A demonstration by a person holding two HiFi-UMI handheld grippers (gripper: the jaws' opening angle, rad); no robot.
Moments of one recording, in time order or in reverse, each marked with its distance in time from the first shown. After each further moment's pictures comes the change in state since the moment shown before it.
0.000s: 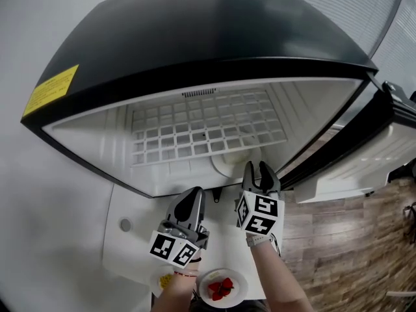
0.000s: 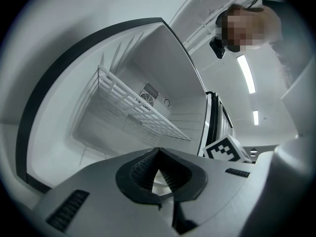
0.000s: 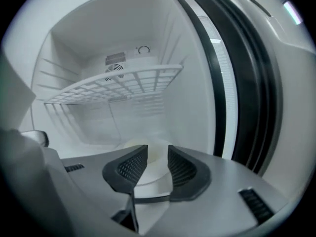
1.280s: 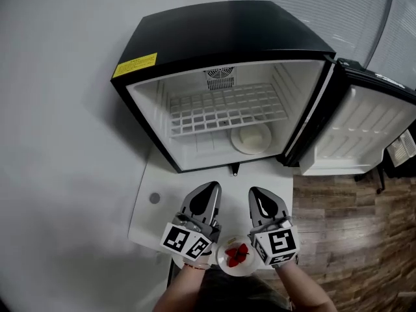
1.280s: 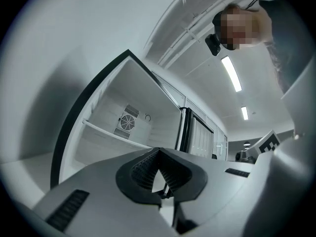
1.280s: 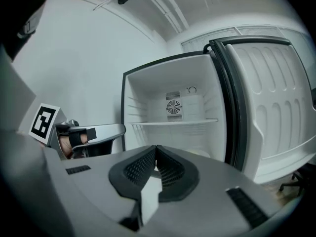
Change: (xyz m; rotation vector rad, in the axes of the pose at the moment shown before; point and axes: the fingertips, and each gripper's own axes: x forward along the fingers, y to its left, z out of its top) left arm -0.085 -0.081 0.065 0.095 -0.032 -0.076; right arm -0.207 0.089 0.021 -0.158 -0.135 0.446
